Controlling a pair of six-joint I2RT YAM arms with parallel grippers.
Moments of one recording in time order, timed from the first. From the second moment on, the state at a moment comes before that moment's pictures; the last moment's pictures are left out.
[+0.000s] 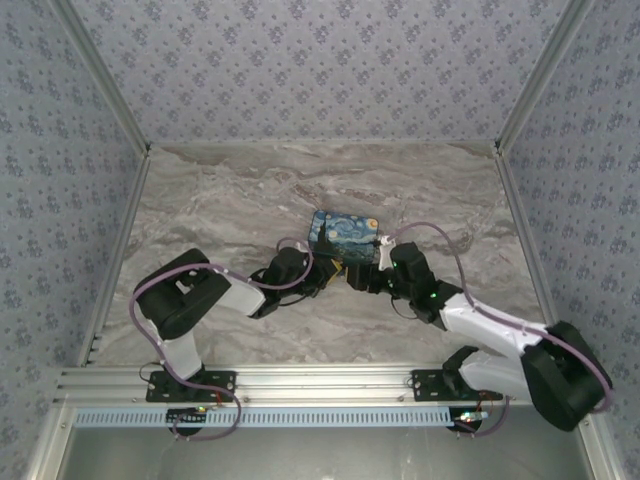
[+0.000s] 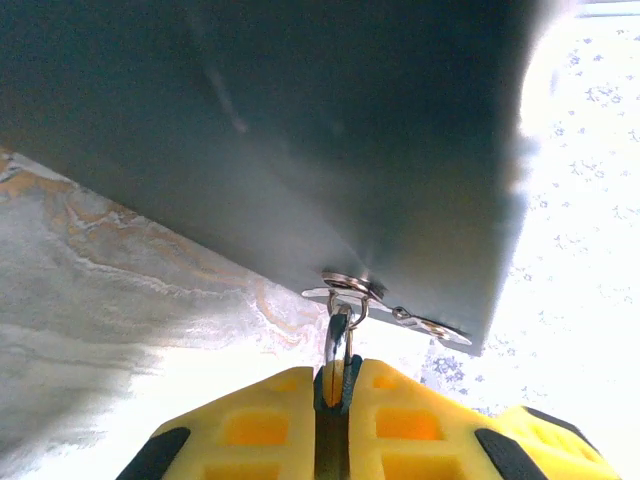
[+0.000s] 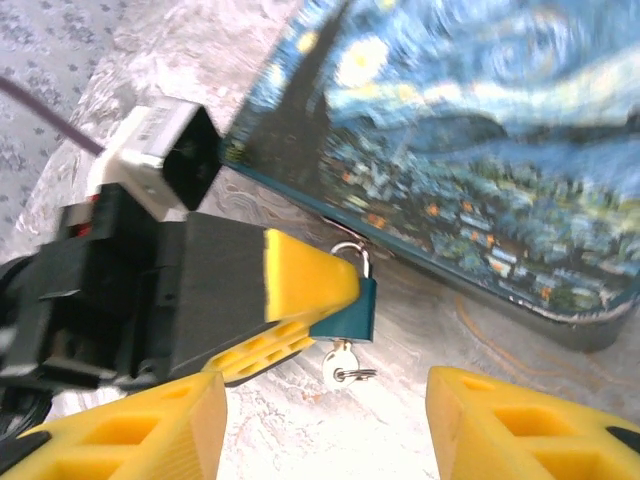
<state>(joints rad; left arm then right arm) -0.84 1.78 0.58 0.75 0.18 -1.50 0.65 1.08 0.43 0.12 -0.18 0.50</state>
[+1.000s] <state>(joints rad) -0.80 1.67 0.69 0.36 0.30 -1.74 1.08 1.13 0.30 0.29 0.48 -0.65</state>
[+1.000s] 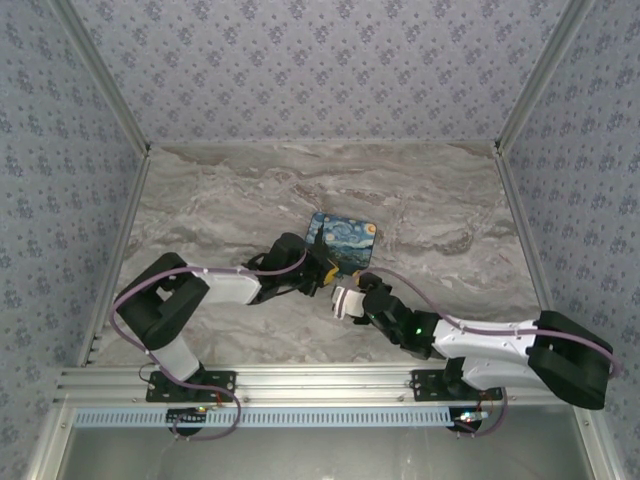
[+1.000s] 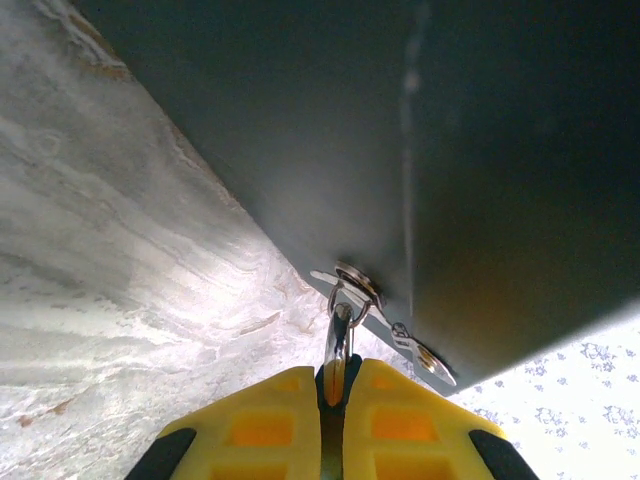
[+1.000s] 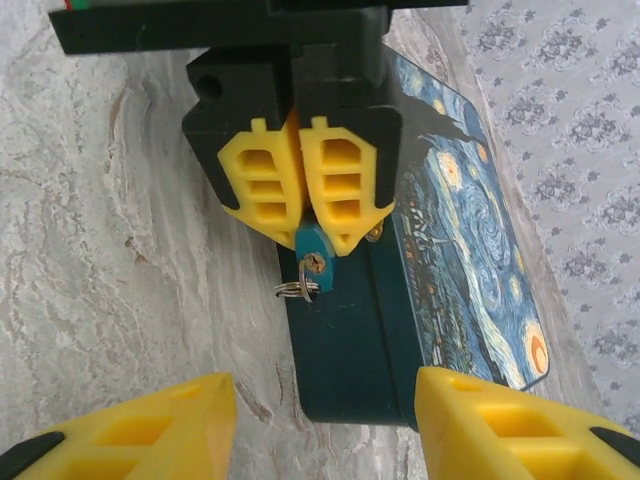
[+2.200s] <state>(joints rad) -0.80 1.64 0.73 0.26 0.30 -1.74 0.98 1.33 0.36 0.44 0.33 -0.69</state>
